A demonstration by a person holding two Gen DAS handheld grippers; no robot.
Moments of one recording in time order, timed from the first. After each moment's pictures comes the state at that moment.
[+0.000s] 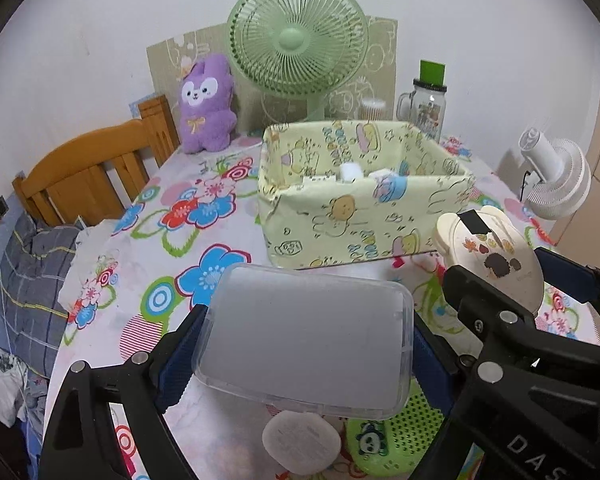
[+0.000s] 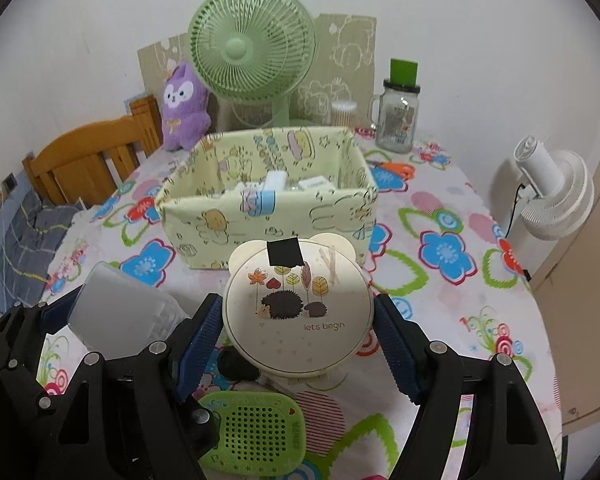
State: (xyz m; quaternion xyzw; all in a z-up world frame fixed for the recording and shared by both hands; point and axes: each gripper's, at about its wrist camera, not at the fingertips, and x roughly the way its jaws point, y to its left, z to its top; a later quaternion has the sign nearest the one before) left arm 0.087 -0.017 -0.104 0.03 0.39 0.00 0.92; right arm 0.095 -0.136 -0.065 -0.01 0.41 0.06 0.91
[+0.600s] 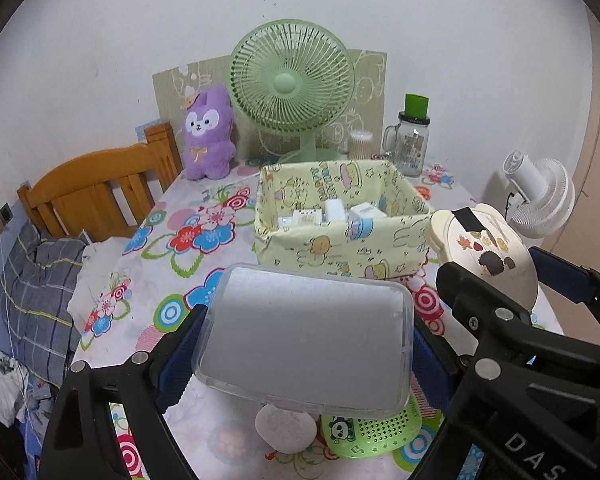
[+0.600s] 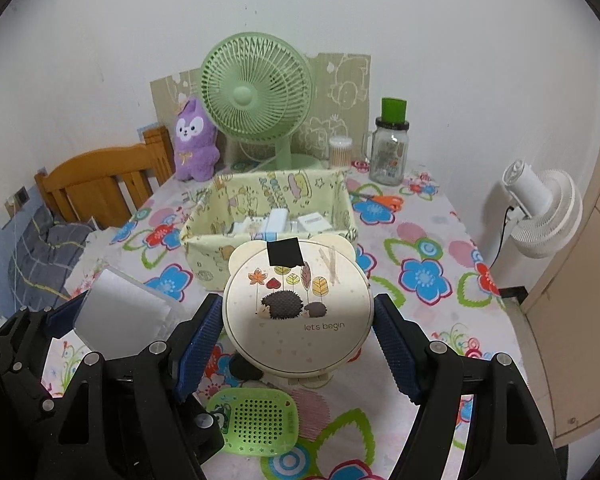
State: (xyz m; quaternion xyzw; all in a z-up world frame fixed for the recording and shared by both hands) left arm 0.060 -0.030 -0.058 0.02 0.35 -0.01 0.94; right arm 0.070 -0.148 -0.017 0.00 0.37 0.06 0.93
